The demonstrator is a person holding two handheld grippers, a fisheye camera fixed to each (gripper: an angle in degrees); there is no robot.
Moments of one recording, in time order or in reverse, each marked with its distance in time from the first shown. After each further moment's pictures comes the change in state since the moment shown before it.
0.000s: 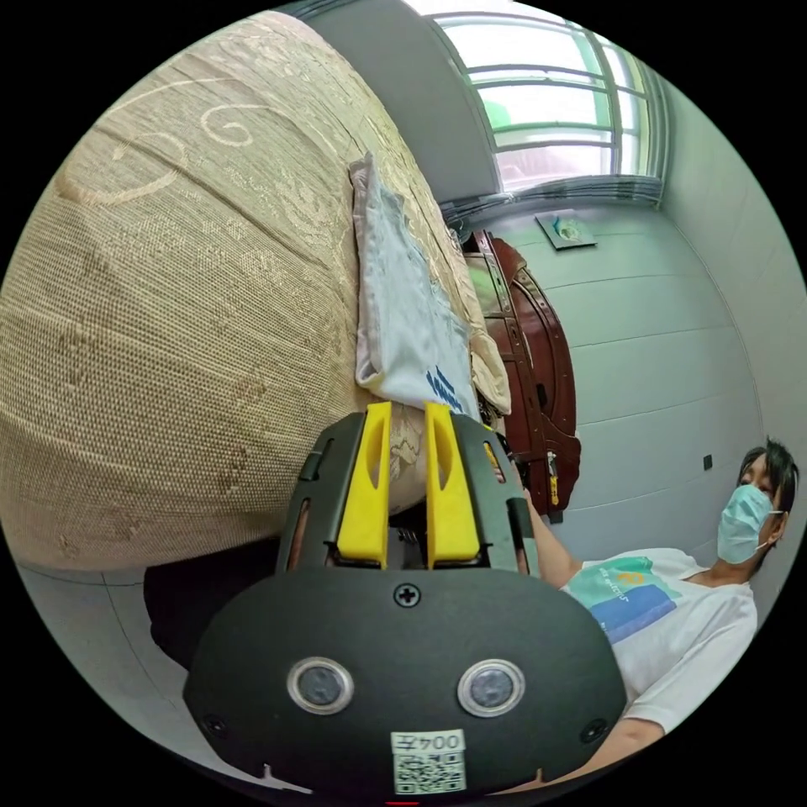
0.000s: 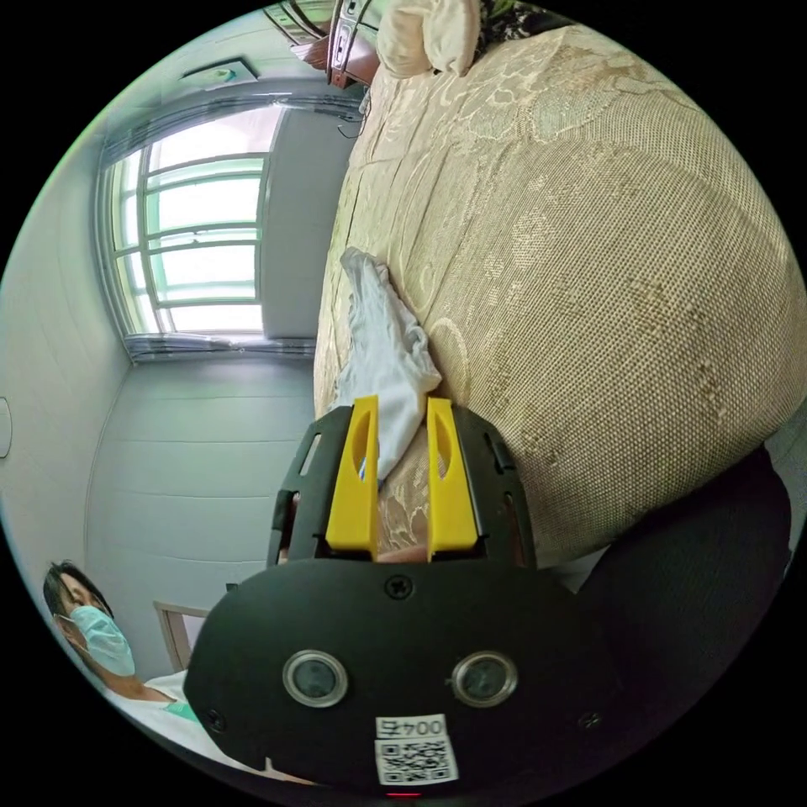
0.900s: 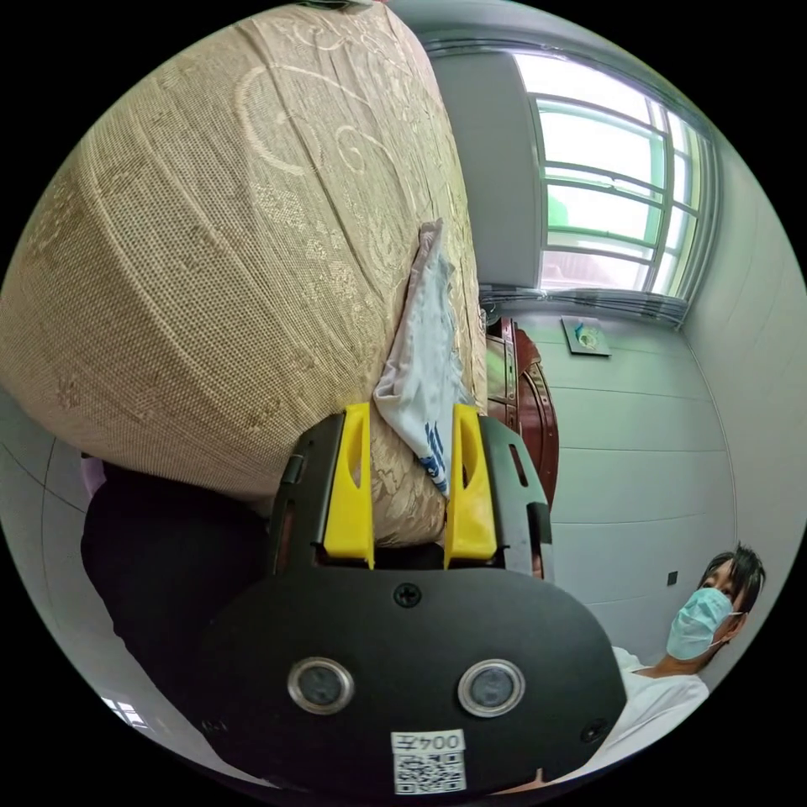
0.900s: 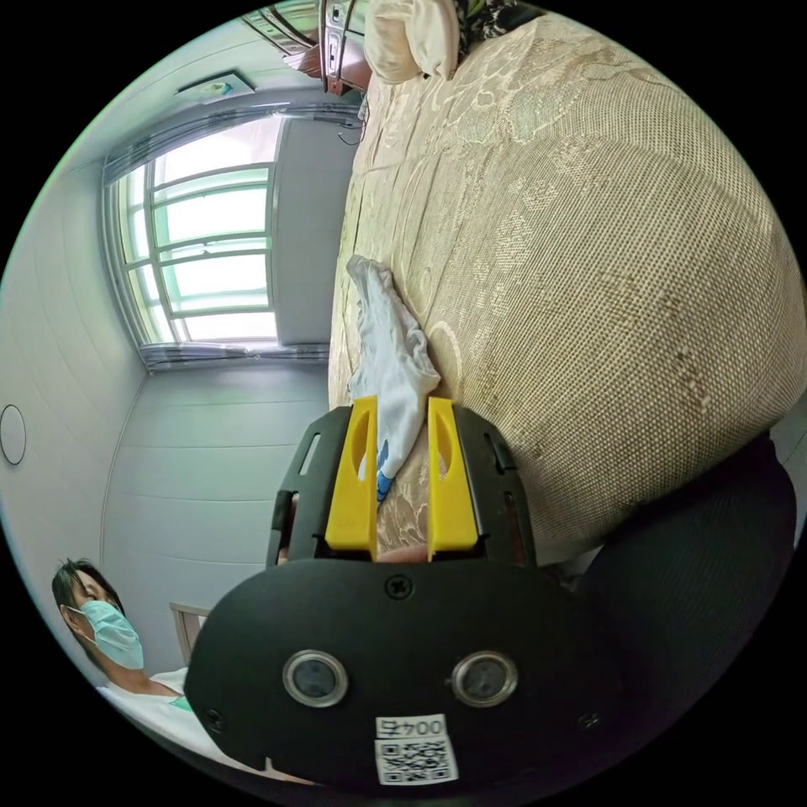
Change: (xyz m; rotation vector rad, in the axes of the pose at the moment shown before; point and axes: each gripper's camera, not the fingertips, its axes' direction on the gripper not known) left arm -0.089 -0.012 -0.037 0.236 0.039 -0.296; right arm 0.054 0.066 -0.011 0.005 -0.061 0.024
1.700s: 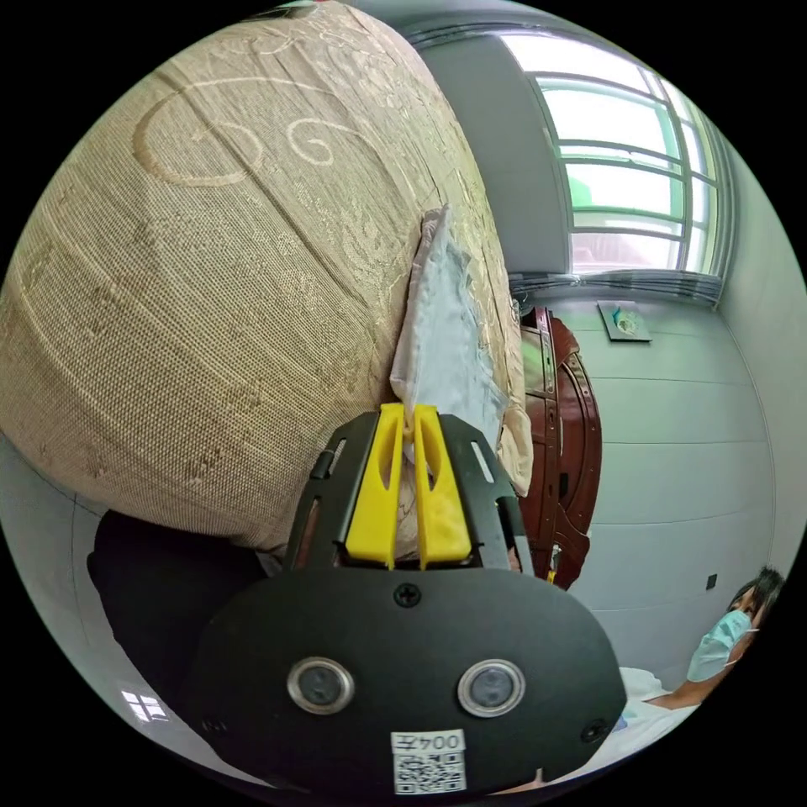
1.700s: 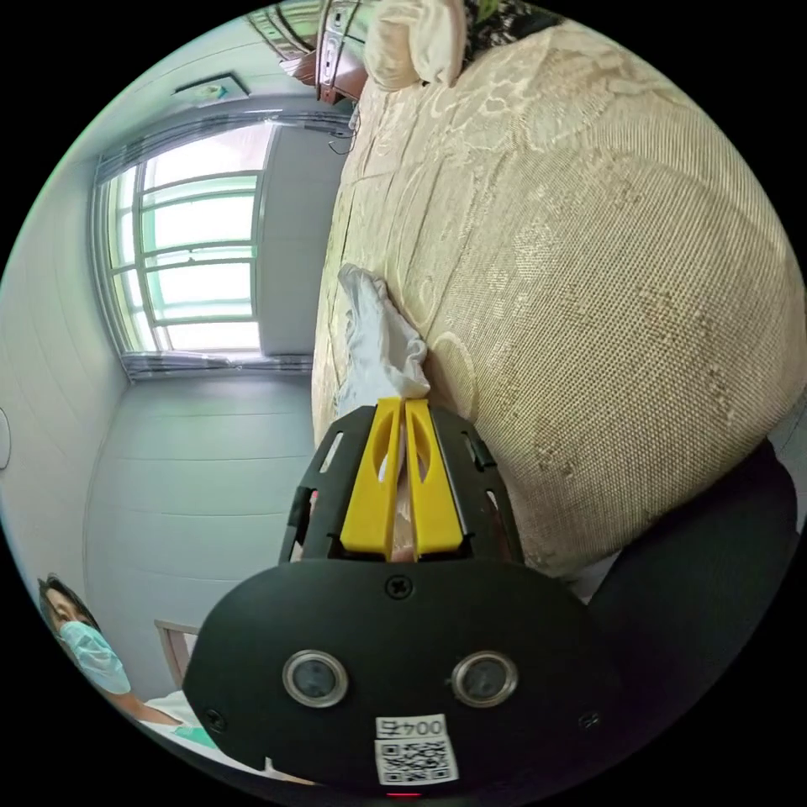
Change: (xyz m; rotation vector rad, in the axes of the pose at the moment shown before) left arm 0.182 -0.162 0.008 -0.018 -0.168 0.057; right arm -0.031 0.001 0.021 0.048 0.094 0.000
